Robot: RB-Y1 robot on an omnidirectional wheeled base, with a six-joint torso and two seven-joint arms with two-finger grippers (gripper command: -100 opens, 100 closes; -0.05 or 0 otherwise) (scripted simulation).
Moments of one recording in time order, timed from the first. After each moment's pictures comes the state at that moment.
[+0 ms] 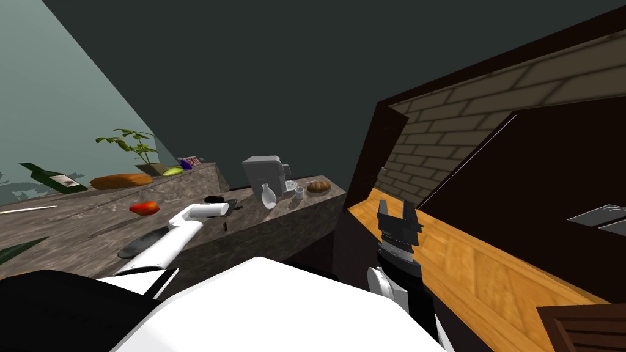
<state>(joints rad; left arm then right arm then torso) 0.04 0.82 0.43 -1.26 0.46 0.81 -0.14 0.50 0.00 0.04 -2.23 -0.09 -0.62 -0.04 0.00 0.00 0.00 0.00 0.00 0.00</state>
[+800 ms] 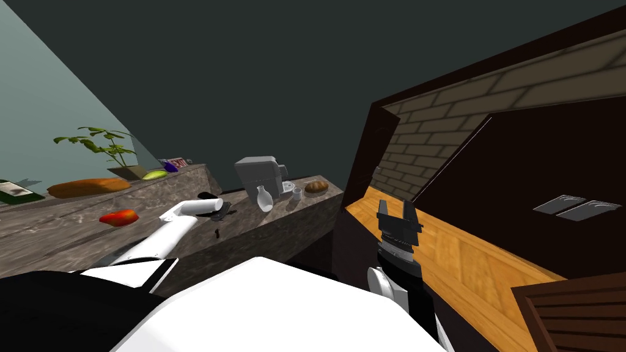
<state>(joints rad) 0.00 0.89 0.45 -1.14 0.54 1.01 -0.16 0.50 0.00 0.04 -2.23 -0.09 -0.62 -0.04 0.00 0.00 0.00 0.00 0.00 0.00</state>
